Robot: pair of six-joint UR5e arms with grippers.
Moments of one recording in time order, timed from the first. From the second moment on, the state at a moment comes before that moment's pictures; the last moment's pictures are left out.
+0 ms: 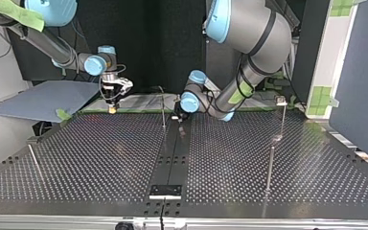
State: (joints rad) left arm -0.44 -2.62 -1.19 -2.85 -1.63 -2.00; right arm 1.83 -0.63 1.63 -0.93 1.48 1.64
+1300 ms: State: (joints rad) left arm -0.49 -2.52 -1.27 -3.03 -1.65 -1.75; right arm 1.82 -0.63 1.63 -0.92 1.45 1.64
